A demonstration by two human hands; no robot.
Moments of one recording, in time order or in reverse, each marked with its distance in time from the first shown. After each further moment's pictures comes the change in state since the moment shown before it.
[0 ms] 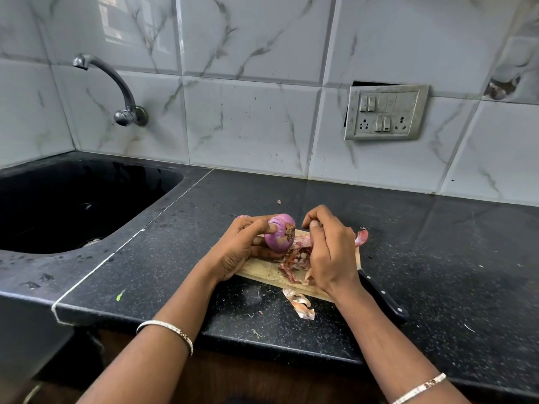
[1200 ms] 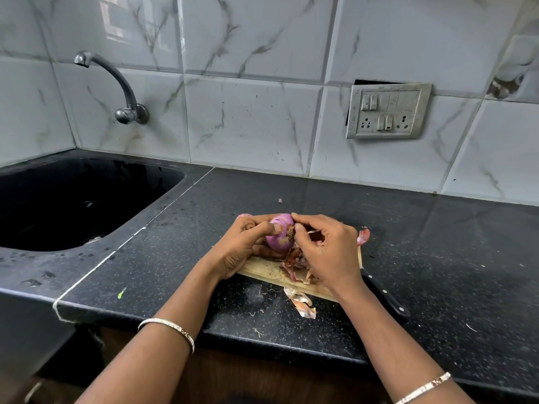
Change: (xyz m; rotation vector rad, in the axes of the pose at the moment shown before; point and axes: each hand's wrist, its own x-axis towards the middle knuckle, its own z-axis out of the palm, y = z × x) left_hand -0.003 0.002 0.000 0.005 -0.039 0.023; right_hand 0.002 0.000 0.000 0.011 0.023 -0.034
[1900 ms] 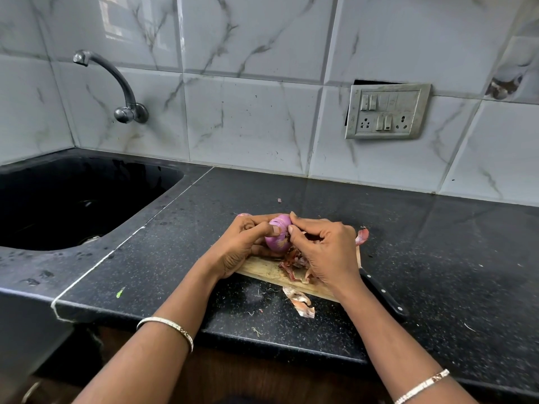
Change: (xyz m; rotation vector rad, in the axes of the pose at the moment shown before) left_hand -0.001 0.000 0.000 0.003 -0.025 0.016; right_hand 0.000 0.000 0.001 0.101 -0.061 0.123
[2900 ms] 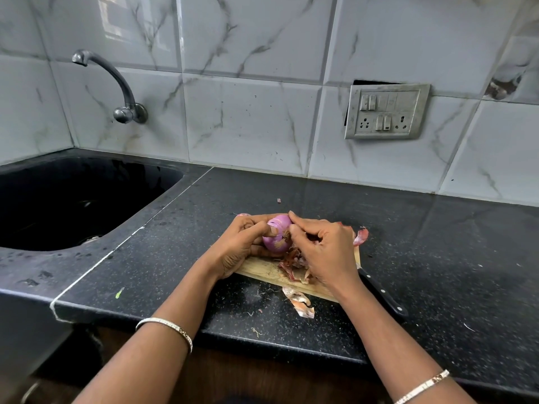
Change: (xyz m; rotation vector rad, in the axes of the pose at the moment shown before) left_hand 0.001 -0.002 -0.002 0.009 0.009 -0.010; right_hand 0.000 -0.001 -0.001 -0.060 -0.020 -0.007
